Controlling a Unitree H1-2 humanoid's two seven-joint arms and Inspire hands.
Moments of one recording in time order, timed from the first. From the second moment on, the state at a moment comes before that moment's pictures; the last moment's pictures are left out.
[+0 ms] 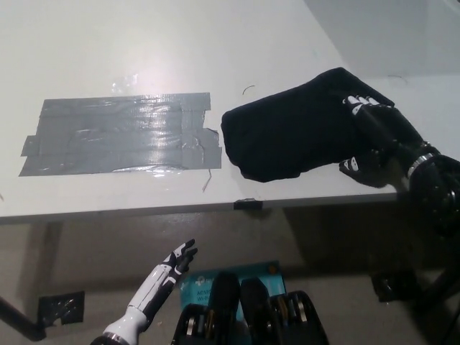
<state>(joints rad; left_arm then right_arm) -0.19 0.18 -0.18 0.45 0.11 -0.29 -0.16 -0.73 -0.47 0.49 0.41 -0.42 0.03 0.09</state>
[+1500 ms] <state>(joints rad) -0.23 0.18 -0.19 0.45 0.11 -0.31 -0.18 -0.09 -0.16 0.09 -0.08 0.33 0.05 0.24</state>
